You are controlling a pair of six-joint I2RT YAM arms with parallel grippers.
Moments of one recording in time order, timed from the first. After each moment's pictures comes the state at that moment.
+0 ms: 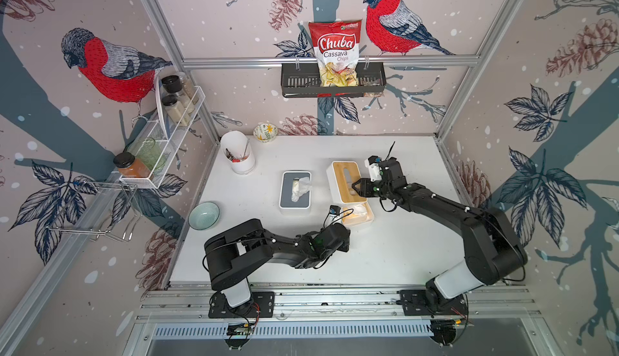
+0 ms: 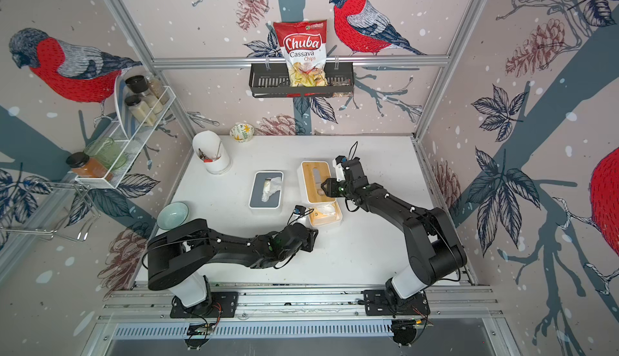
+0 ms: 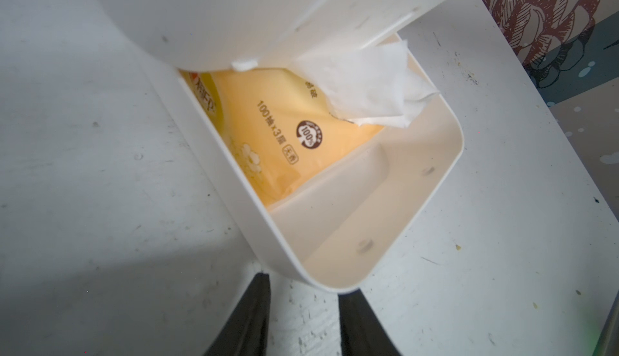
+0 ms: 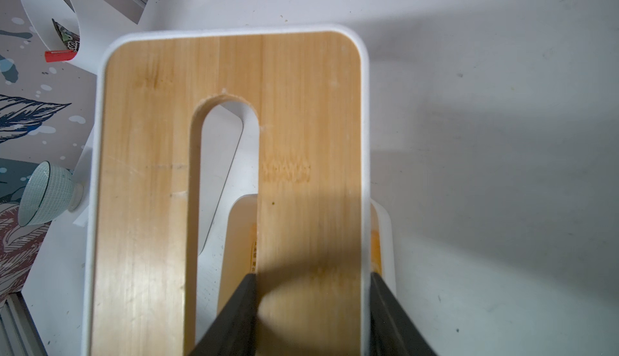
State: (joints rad) left arm -1.13 1.70 0.65 0.36 -0.29 -0.76; right arm 0.46 1.56 0.92 -0.10 -0.27 0.34
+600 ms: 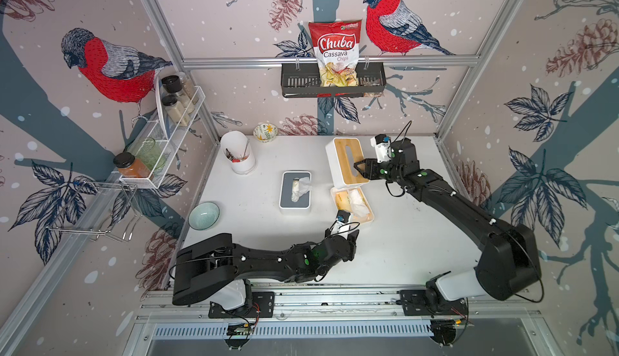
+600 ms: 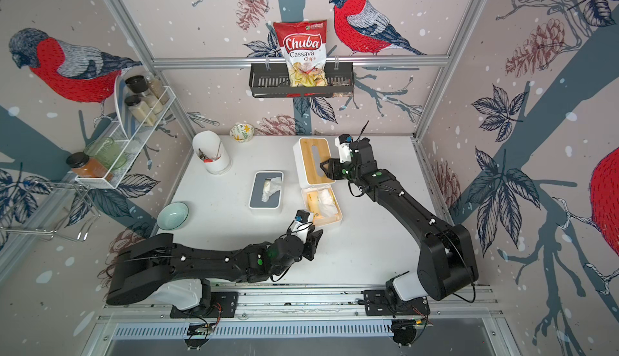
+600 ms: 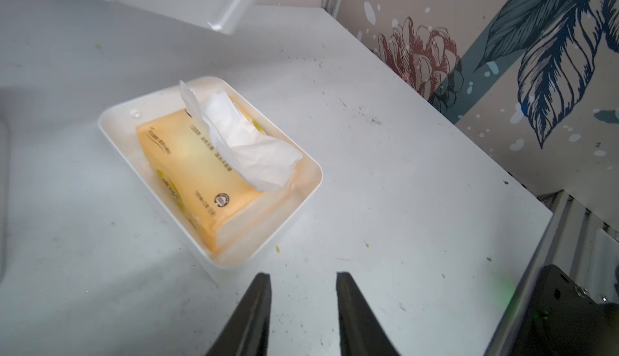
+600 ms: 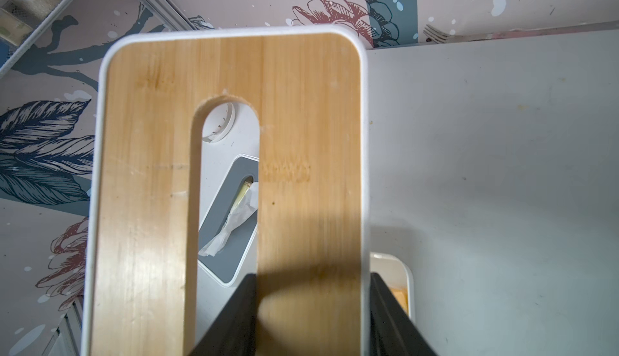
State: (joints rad) left arm -1.30 1.43 0.63 0.37 -0.55 -0.51; right arm 0.43 1.43 1.13 -0.27 -0.32 0.31
